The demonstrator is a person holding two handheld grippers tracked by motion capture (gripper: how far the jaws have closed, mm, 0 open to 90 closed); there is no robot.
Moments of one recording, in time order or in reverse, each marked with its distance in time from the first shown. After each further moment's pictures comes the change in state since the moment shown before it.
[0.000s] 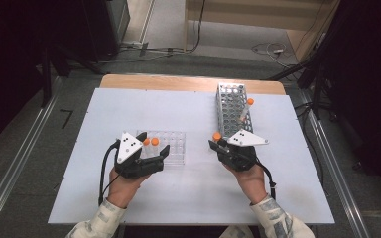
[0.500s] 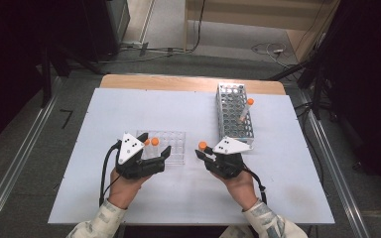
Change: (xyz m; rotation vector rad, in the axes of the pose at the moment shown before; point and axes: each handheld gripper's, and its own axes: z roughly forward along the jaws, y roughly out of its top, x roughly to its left) left arm -0.003 0.000 0.000 -0.003 -0.004 0.004; right arm 0.031 -0.003 0.013 0.028 0.092 -0.053
